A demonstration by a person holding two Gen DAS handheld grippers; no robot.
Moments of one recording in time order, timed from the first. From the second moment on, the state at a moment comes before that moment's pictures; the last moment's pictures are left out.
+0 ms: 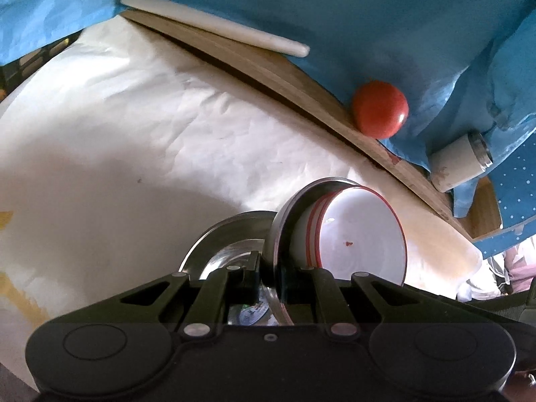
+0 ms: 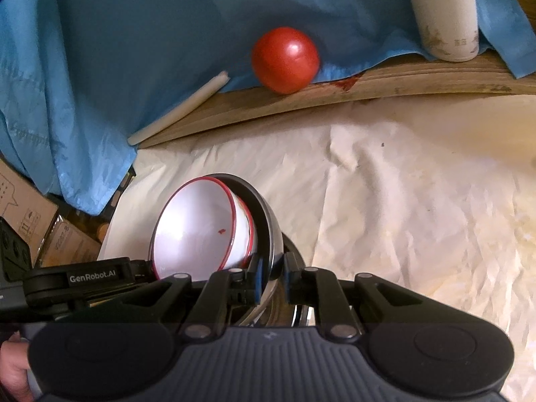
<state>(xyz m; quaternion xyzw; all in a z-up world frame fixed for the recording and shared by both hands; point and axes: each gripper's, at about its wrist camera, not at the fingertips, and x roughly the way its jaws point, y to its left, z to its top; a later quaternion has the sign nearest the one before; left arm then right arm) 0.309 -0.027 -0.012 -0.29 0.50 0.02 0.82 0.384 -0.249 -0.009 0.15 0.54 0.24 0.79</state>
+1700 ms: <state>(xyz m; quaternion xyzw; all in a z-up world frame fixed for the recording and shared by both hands) 0.279 -0.017 -0.033 -0.31 0.52 0.07 0.79 0.387 -0.225 -0.030 0.11 0.59 0.27 0.75</state>
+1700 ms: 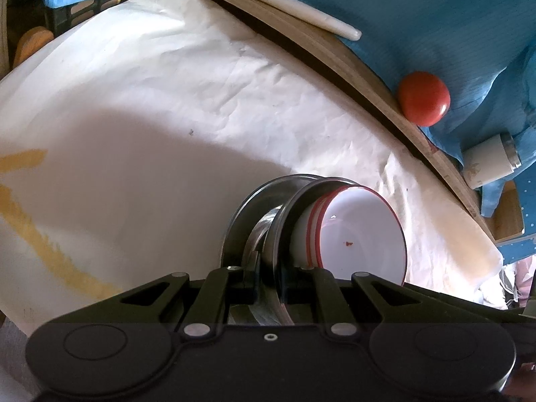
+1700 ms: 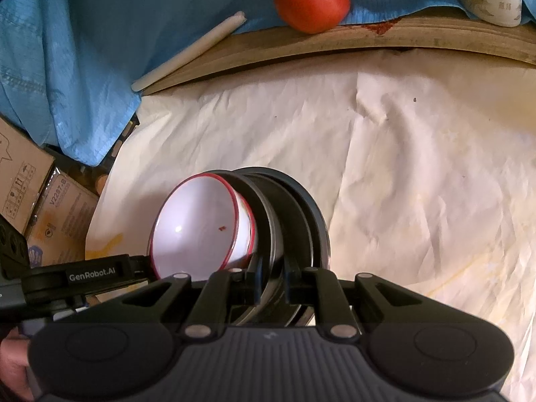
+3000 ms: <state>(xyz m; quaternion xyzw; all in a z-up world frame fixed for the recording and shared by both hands) 0.282 -0.016 -0.037 -0.31 0.52 0.07 0.79 0.390 -0.222 -0.036 0.11 0.60 0.27 0.74</state>
